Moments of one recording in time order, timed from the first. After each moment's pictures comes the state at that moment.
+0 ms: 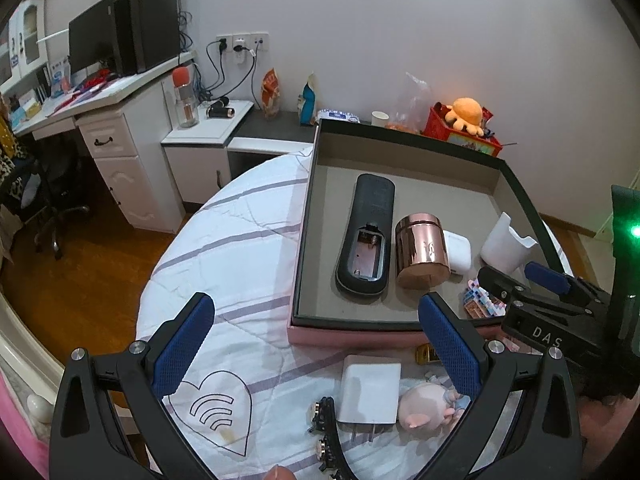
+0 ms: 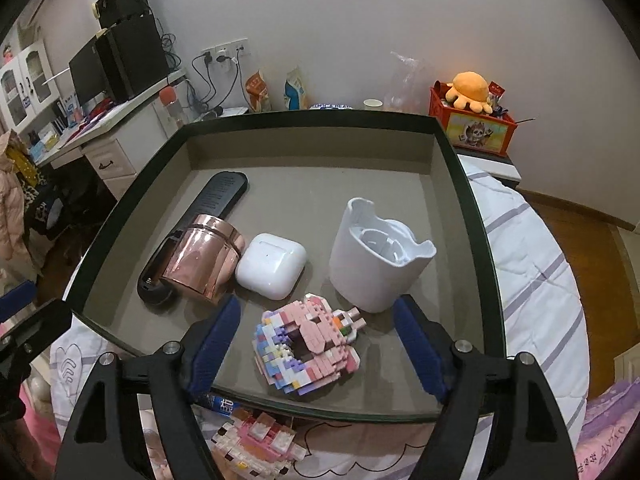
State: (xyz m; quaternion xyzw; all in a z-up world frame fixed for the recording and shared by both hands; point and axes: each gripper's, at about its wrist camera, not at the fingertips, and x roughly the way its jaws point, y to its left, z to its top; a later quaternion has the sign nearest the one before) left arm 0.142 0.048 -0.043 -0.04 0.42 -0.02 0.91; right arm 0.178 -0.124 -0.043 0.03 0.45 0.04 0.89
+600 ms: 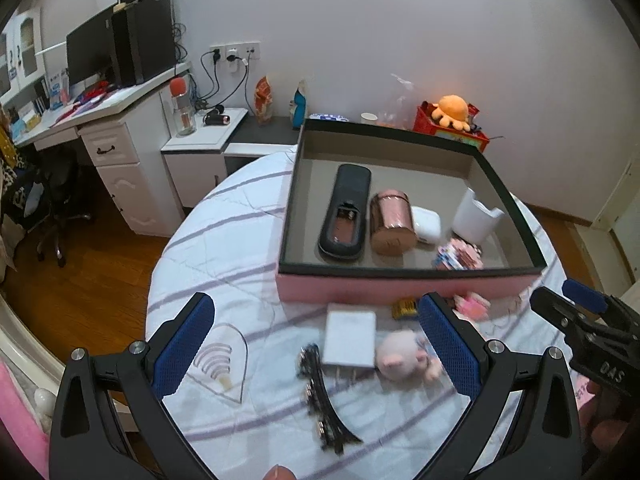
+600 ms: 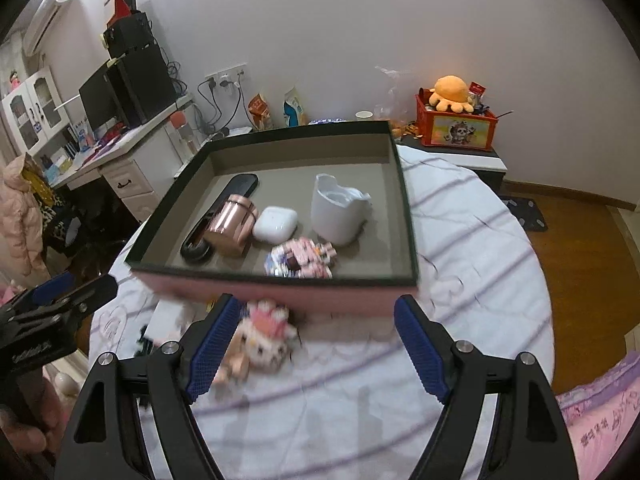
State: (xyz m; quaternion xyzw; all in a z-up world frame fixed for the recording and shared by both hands) left arm 0.089 0.035 -0.027 -0.02 0.41 -0.04 0.91; right arm 0.083 -0.152 -0.004 0.07 0.42 0.04 0.90
